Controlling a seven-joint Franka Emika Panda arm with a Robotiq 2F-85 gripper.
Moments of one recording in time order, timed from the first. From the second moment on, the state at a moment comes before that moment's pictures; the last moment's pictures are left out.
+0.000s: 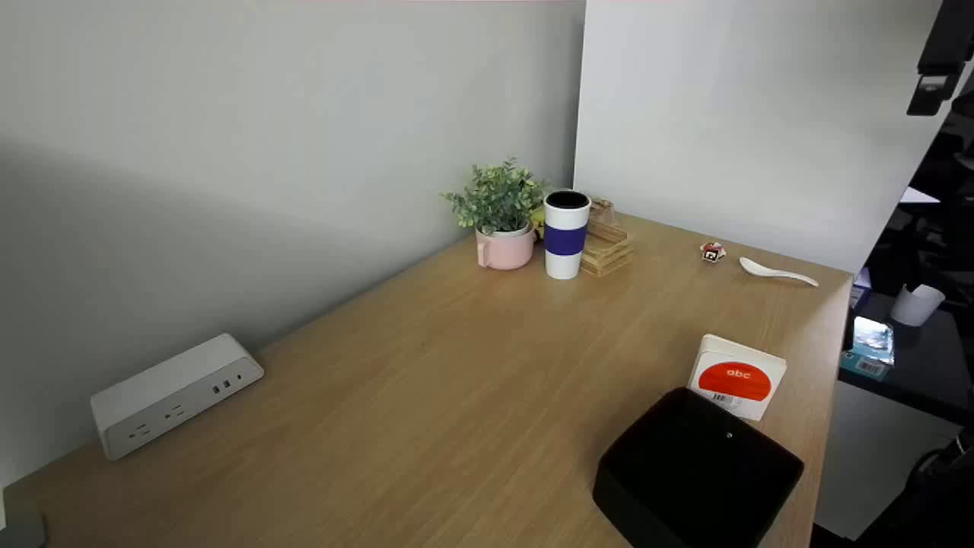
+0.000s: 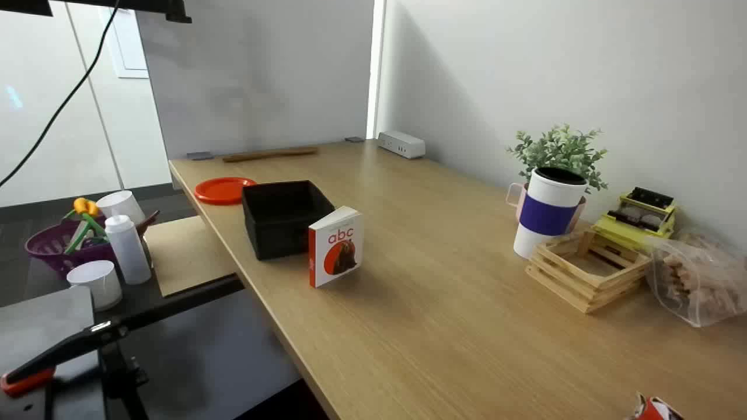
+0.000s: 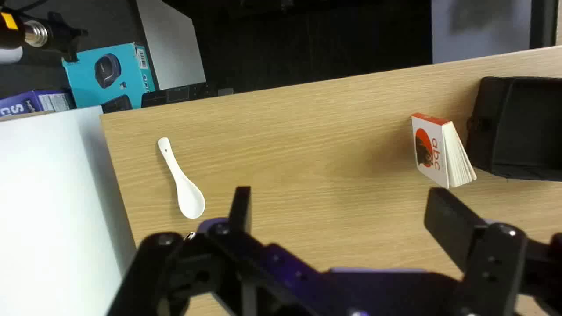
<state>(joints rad) -0.12 -0.35 -0.16 -2.20 -0.10 1.79 -0.09</state>
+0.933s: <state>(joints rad) -0.08 -0.32 -0.16 -2.20 -0.09 1.77 -0.37</state>
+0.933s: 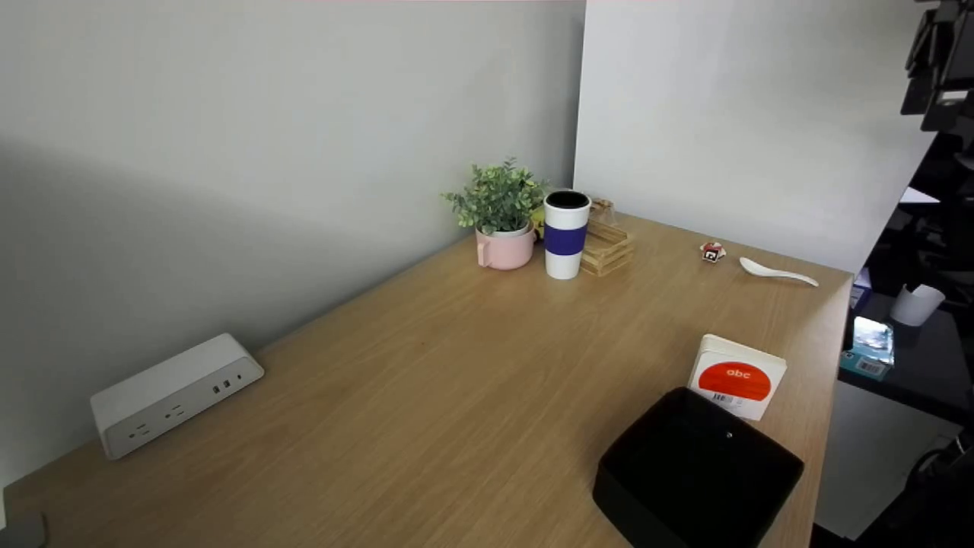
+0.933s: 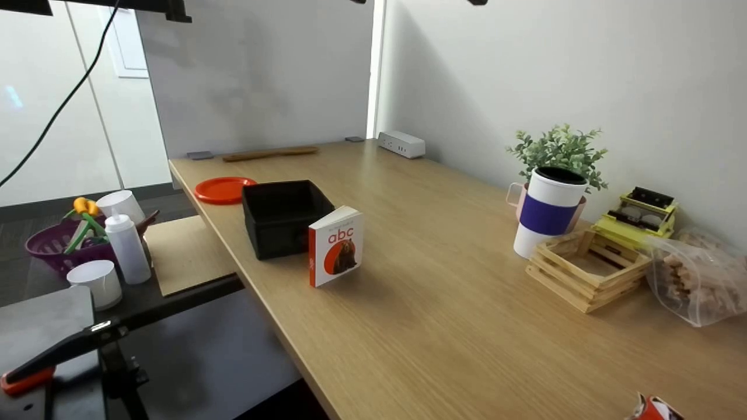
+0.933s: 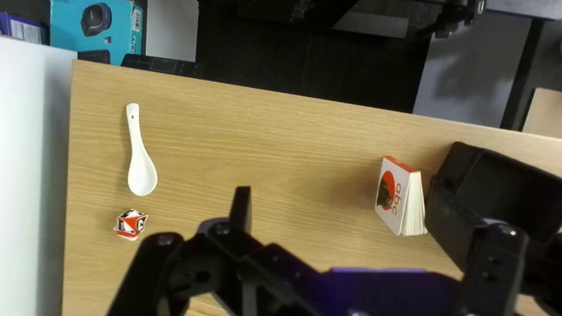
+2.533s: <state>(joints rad) 0.00 -0.04 -0.15 -2.10 0.24 1.94 -1.02</state>
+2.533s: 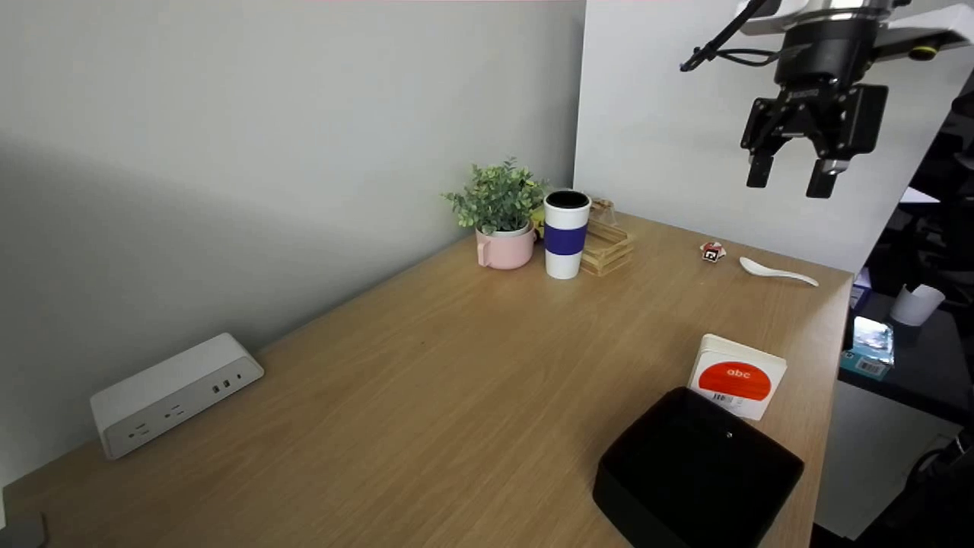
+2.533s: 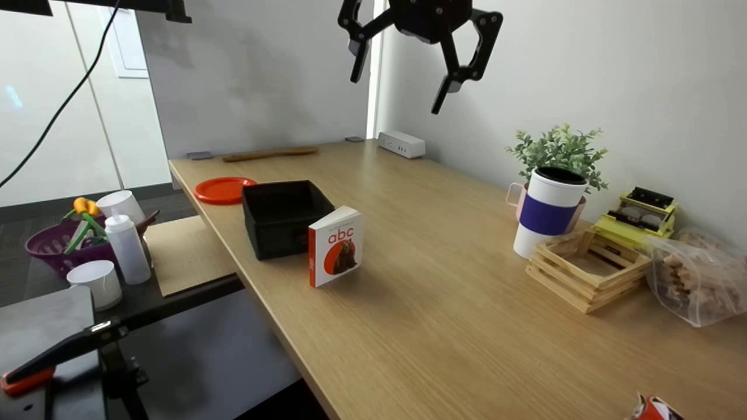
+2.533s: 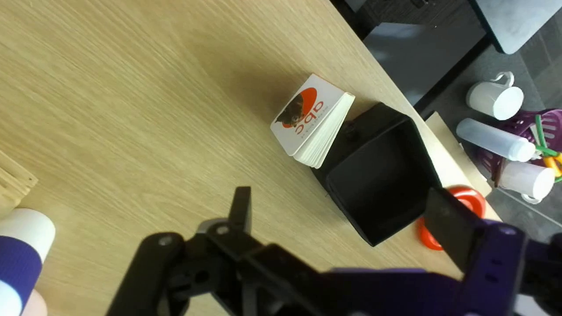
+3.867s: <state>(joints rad) -0.02 0.19 -0.02 -2.02 0.59 1.95 -0.83</state>
